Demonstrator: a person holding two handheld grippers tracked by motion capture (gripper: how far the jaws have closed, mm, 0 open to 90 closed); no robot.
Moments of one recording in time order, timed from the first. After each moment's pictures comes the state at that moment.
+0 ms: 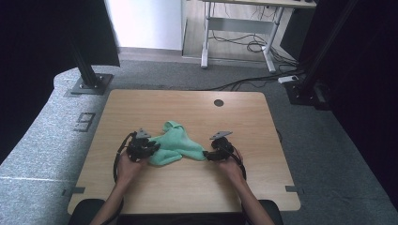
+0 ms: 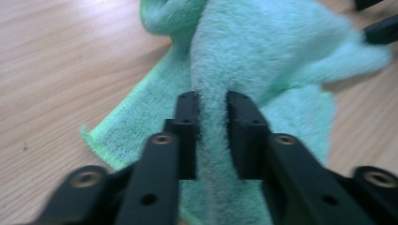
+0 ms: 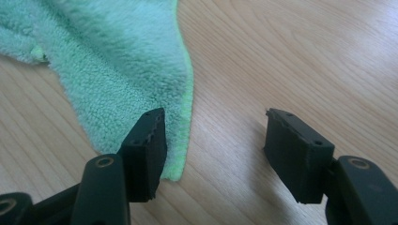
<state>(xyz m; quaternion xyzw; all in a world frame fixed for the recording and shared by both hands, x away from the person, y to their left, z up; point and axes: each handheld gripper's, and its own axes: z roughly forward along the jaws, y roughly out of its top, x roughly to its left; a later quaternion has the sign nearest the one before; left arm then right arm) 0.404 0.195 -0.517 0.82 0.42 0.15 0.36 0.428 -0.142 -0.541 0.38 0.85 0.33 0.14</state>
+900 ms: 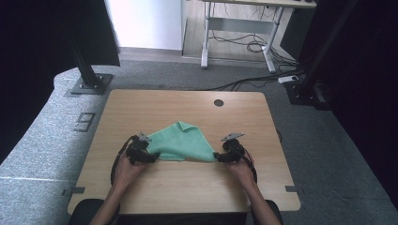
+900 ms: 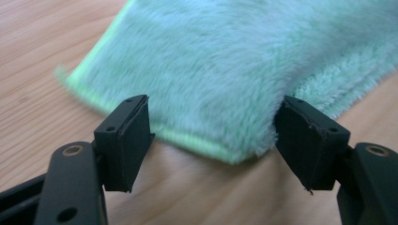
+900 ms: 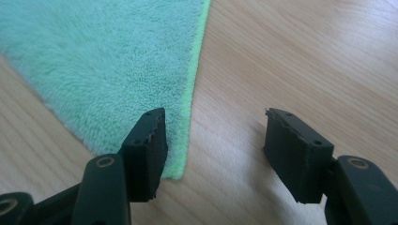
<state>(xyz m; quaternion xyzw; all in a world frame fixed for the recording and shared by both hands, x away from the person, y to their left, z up) 0.407 0.203 -0.532 0.84 0.44 0.15 0.28 0.418 -0.181 -0.540 0.41 0.84 0.32 0.15</state>
